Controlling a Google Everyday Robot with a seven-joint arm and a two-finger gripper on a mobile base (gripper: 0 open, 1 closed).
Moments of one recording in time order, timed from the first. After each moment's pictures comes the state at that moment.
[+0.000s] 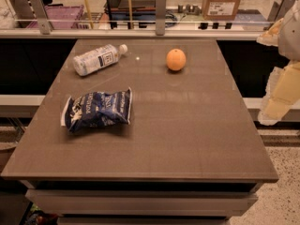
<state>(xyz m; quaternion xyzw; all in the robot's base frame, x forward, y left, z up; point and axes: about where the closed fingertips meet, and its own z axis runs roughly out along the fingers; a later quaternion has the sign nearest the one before) 0.438 -0.213 0.989 -0.60 0.78 -0.05 0.18</state>
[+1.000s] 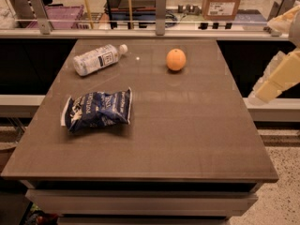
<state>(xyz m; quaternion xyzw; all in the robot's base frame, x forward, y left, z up) 0.465 -0.217 1.007 -0.54 0.79 -0.02 0.30</state>
